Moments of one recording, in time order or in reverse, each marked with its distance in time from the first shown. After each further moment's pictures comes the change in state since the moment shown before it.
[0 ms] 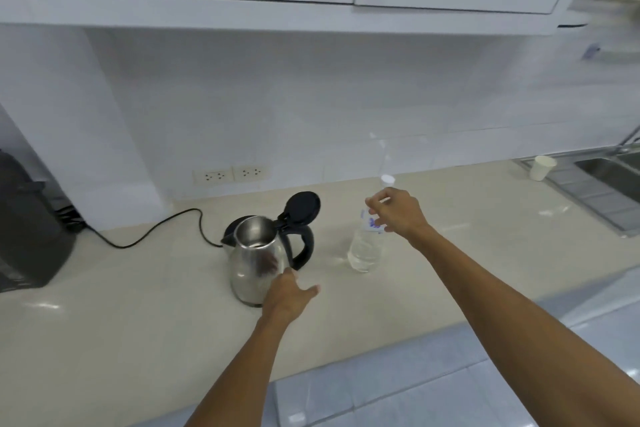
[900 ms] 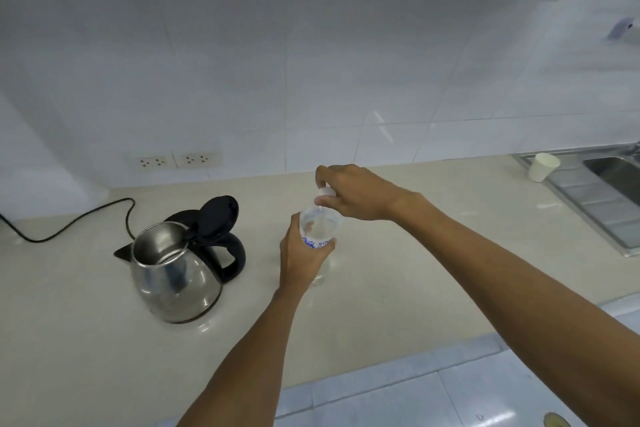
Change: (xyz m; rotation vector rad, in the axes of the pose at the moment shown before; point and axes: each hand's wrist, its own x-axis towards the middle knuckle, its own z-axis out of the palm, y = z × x) left_hand 0.089 0.164 0.124 -0.404 0.351 0.260; right_hand 0.113 0.017 -0.076 -0.708 -0.431 -0.742
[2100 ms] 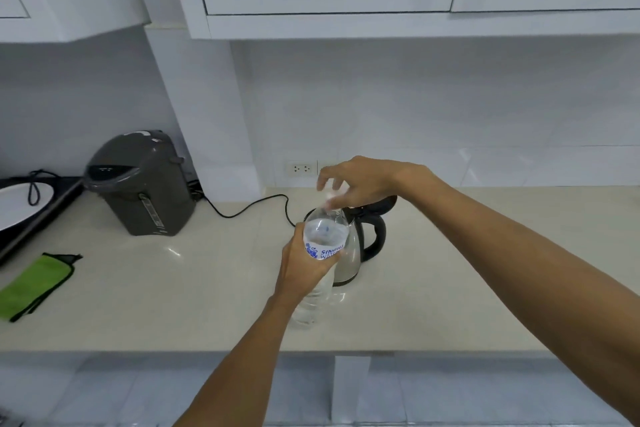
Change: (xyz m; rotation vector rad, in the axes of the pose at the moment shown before) left_hand -0.110 -0.049 -0.319 0.066 0.133 0.113; right_hand 0.057 -0.303 -0.020 -0.028 -0.220 -0.144
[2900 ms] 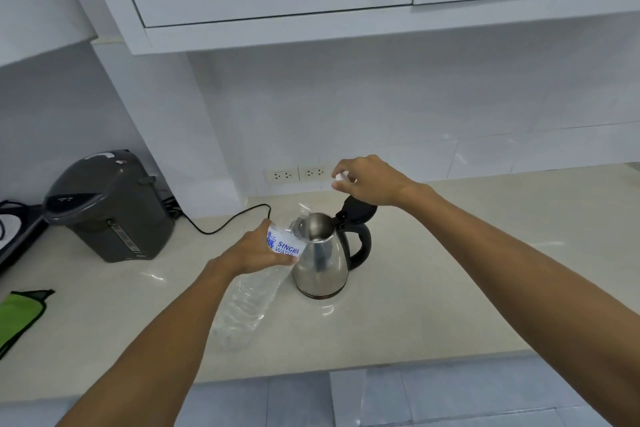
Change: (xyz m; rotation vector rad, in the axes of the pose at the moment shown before) left_hand 0.101 -0.004 -0.053 0.471 -0.513 -0.197; right_hand 0.008 0.086 0.025 0.244 0.386 0.150
